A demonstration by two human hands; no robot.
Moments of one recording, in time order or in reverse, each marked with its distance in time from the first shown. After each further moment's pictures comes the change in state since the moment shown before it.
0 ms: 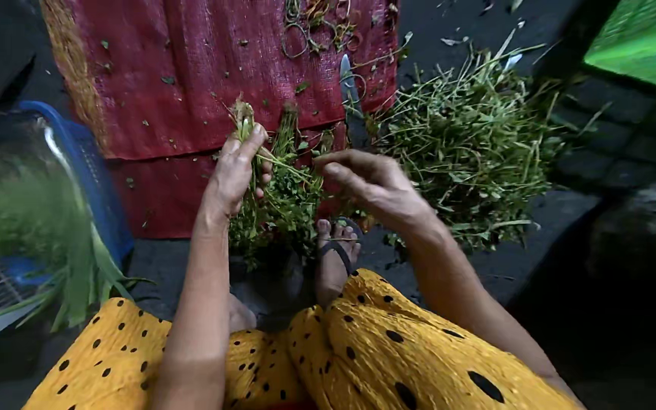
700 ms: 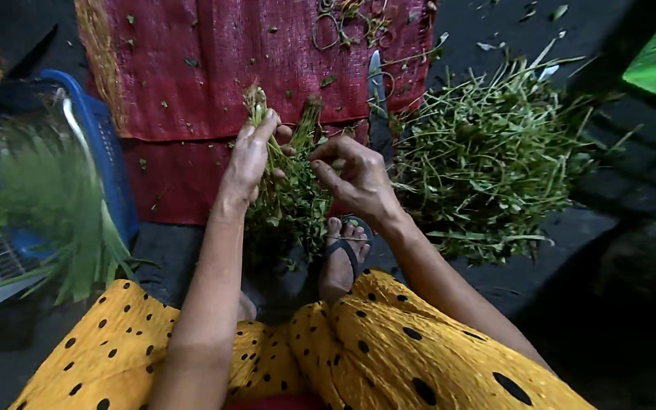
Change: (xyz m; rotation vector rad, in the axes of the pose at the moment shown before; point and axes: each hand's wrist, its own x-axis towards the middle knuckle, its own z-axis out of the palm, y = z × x) left_hand -0.001 -0.003 -0.004 -0.024 0.114 0.019; right_hand 0.026 0.009 0.044 -0.188 0.064 -0.268
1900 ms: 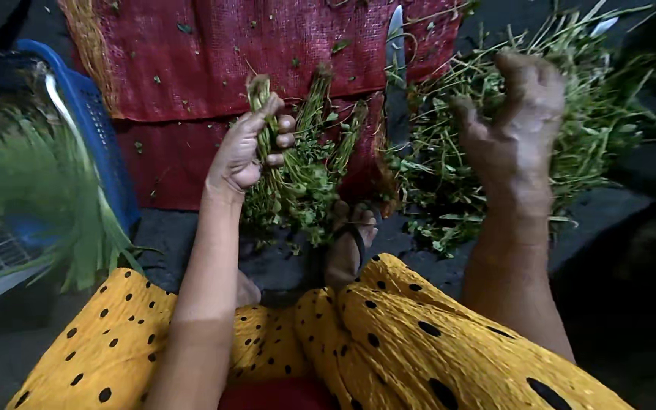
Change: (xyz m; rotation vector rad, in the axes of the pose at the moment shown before) left_hand 0.026 -0.035 -0.025 -0.573 -0.413 -0.127; right_hand -0.006 0.044 -0.105 -0.528 0.190 0.414
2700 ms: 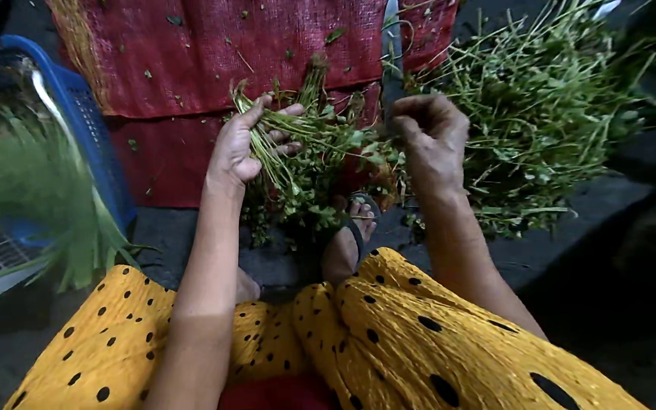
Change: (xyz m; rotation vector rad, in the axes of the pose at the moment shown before) left_hand 0.005 -0.008 0.008 0.010 0.337 -0.032; right_hand -0.023 -0.017 0.061 0.572 -0.022 0.069
